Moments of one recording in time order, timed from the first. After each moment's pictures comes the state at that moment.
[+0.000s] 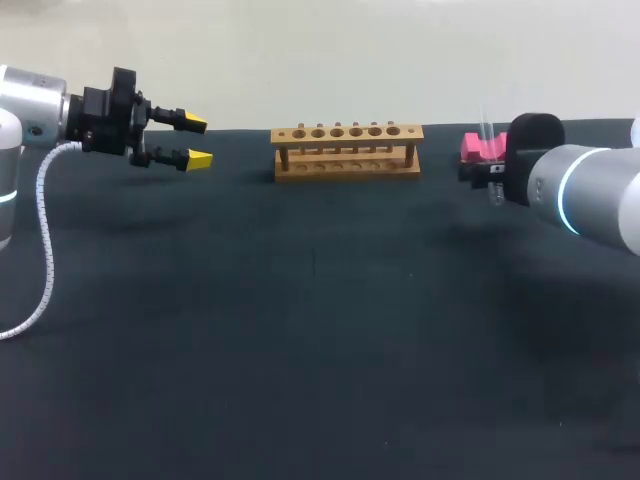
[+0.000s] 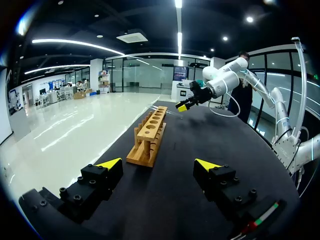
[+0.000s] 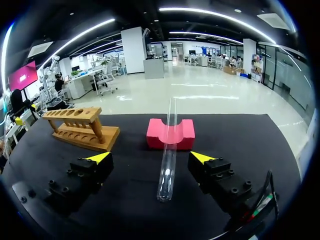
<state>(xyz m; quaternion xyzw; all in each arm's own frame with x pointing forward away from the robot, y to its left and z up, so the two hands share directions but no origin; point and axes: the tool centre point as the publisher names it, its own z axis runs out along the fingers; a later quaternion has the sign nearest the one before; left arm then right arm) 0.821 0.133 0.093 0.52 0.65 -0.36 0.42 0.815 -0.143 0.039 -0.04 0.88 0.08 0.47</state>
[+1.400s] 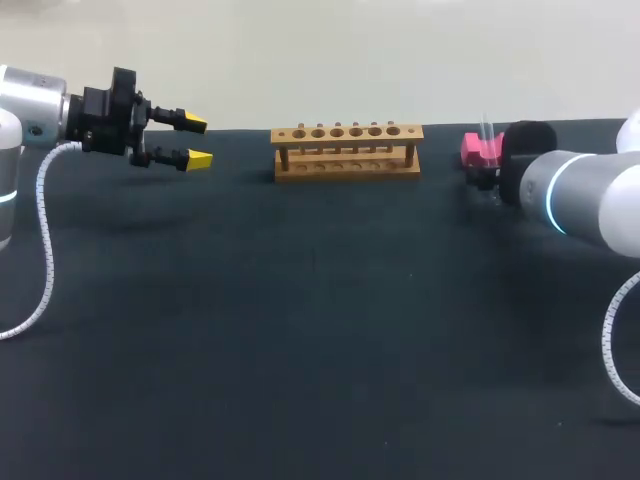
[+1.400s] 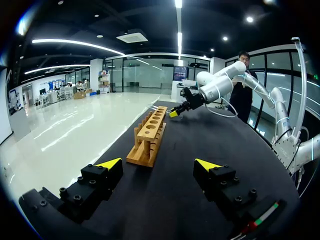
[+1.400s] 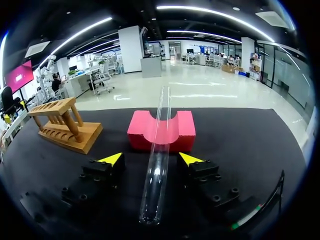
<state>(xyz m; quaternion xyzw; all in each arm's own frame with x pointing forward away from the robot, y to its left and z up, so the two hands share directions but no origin) 0.821 0.133 0.093 0.52 0.65 -0.36 0.42 0.848 -0.152 0.001 -0.04 0.88 0.08 0.47</state>
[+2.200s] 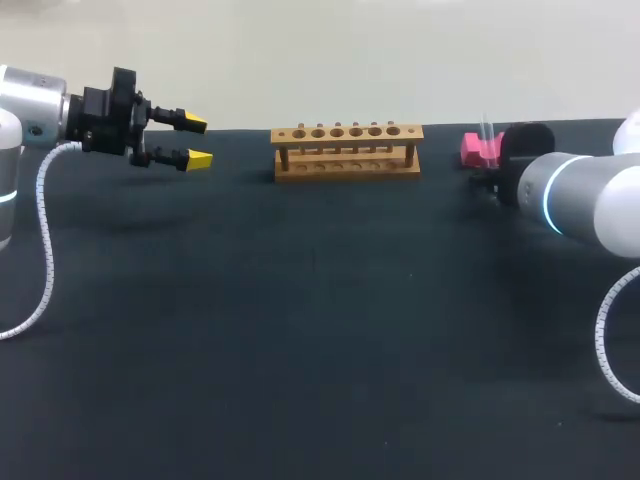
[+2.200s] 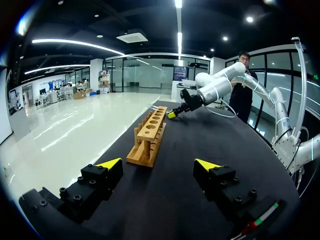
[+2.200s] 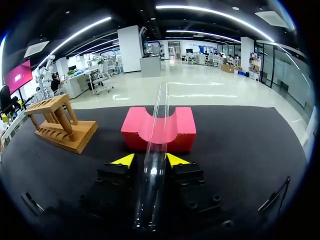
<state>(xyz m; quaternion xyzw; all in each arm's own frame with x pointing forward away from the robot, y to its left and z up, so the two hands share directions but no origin) 0.821 0.133 0.093 0.52 0.65 -0.36 0.42 0.855 -0.154 -0.007 -0.03 0.88 0.08 0.47</state>
